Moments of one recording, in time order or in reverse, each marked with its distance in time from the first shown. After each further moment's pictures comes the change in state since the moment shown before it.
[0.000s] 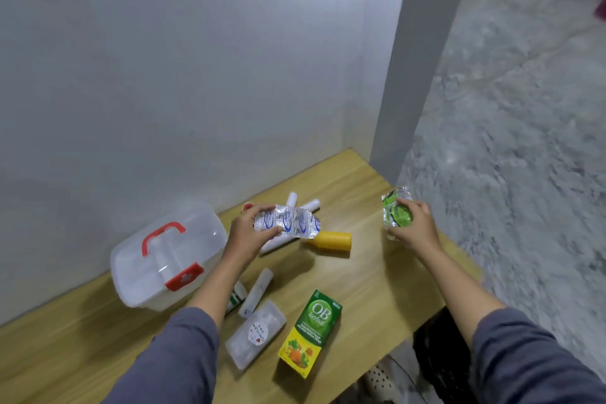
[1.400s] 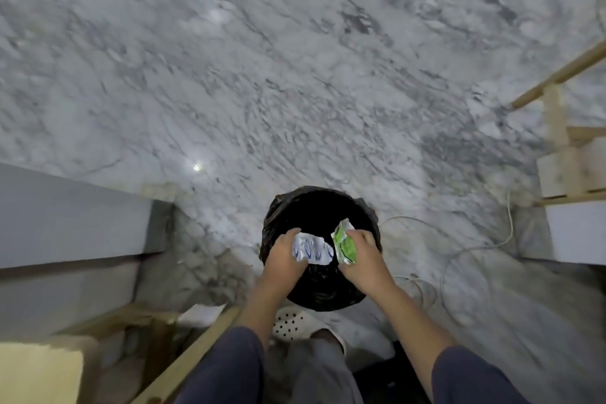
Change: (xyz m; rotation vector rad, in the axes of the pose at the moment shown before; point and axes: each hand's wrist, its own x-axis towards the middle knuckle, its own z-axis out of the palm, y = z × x) left_hand -0.064 -0.092 0.647 0.607 -1.214 0.140; right_hand -0.069 0.519 -0.007 0.157 0.096 0.840
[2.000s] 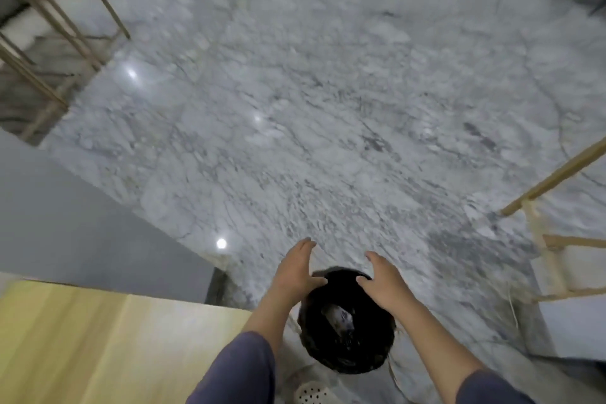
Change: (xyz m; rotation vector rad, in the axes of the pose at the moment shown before) left_hand -0.153 0.121 -0.183 0.256 0.113 0.237; right_hand -0.127 -0.174 -0.128 -0.064 0.036 -0.104
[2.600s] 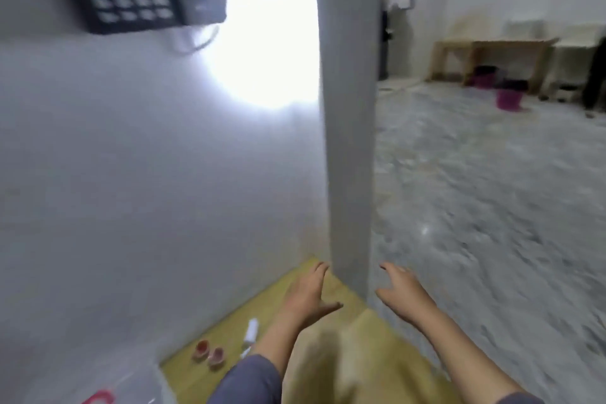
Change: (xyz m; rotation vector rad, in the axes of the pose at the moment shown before) left_hand -0.337 -0.146 -0.175 -0.056 0.690 -0.340; right_hand -0.174 -0.338 0.099 -0.403 -0.111 -0.788
